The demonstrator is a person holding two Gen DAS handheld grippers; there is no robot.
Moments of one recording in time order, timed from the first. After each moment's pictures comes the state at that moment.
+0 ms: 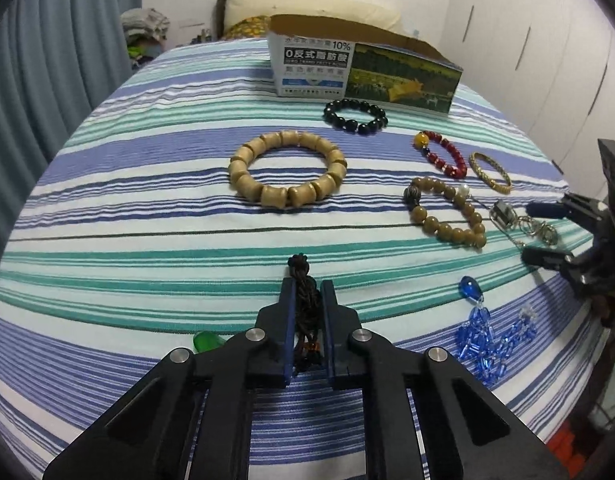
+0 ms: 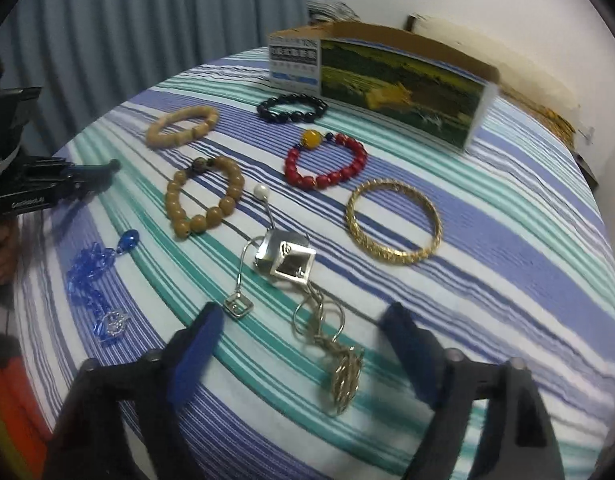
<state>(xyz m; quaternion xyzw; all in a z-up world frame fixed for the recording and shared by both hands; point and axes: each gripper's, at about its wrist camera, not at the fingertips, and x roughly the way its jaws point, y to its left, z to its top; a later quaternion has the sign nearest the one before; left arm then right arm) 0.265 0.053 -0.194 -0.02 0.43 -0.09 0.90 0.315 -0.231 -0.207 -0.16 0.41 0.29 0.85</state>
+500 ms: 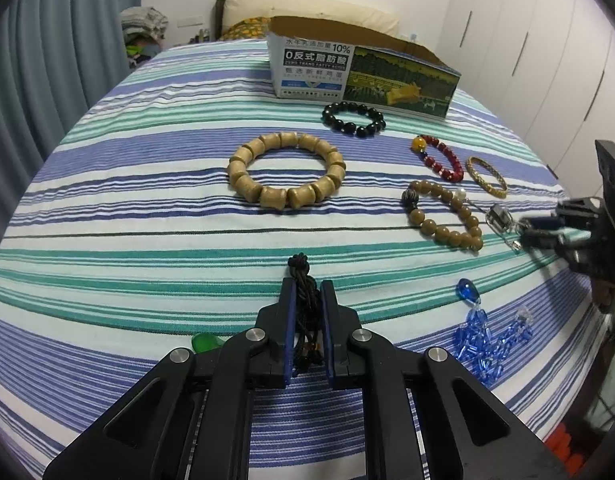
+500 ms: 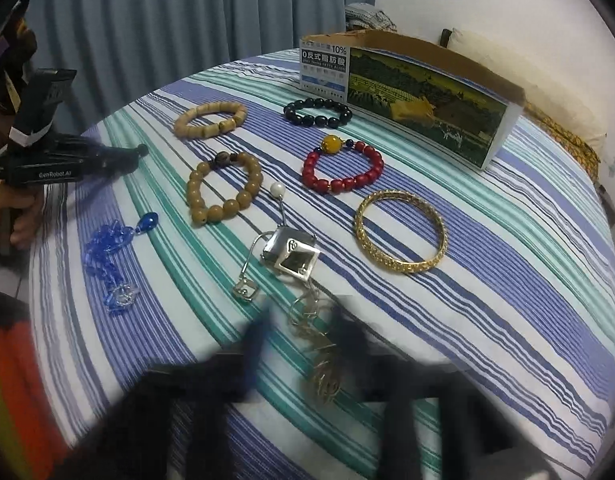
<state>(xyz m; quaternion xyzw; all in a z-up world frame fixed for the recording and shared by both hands) 0.264 0.056 -0.194 -0.03 0.43 -0.09 0.90 0.315 -0.240 -0.201 -0.18 0.41 0.34 0.83</state>
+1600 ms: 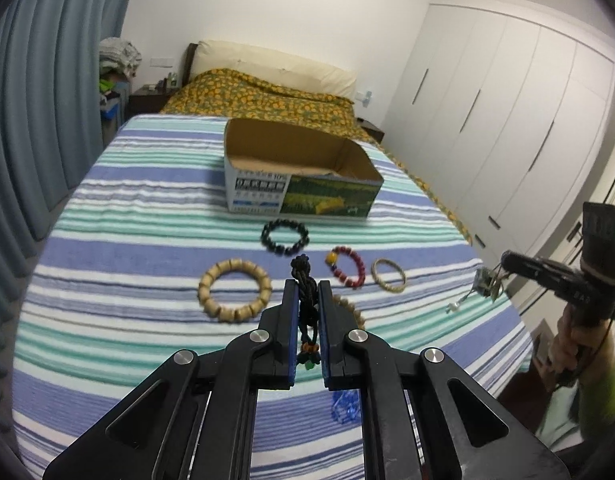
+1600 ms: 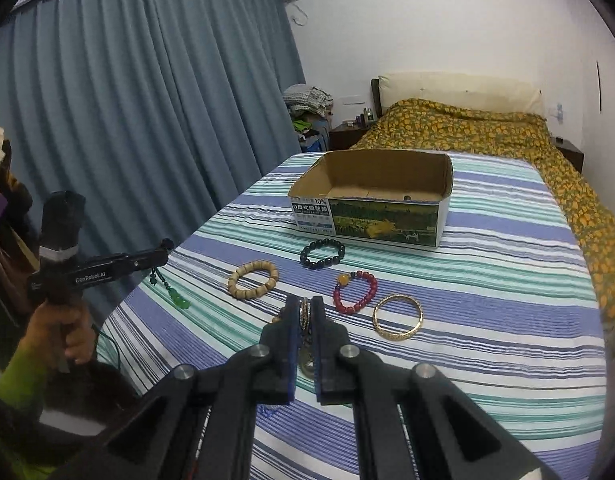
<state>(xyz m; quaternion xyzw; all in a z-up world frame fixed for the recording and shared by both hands) 0.257 0.064 -0.059 -0.09 0.35 -0.18 0.92 0.253 -0.258 -0.058 0.03 0.32 0.29 0.90</state>
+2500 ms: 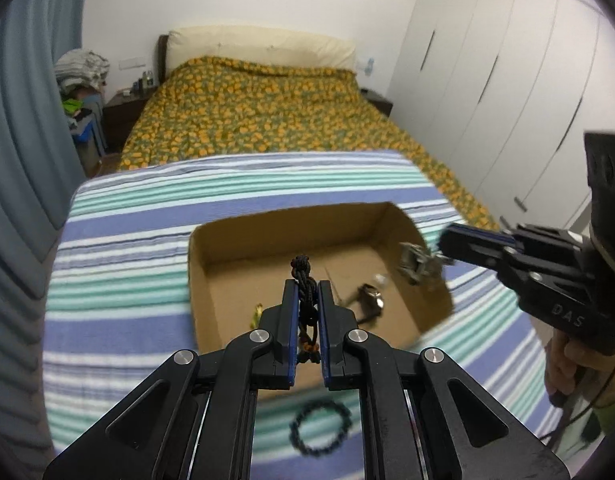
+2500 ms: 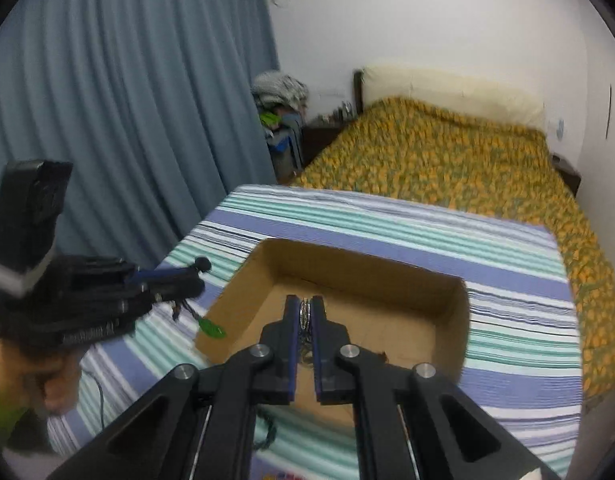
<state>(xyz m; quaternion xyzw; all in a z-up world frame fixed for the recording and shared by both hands) 0.571 0.002 -0.024 -0.02 0.41 -0.18 0.90 0.567 -0.176 -0.014 -0.01 0.35 0.24 0.90</state>
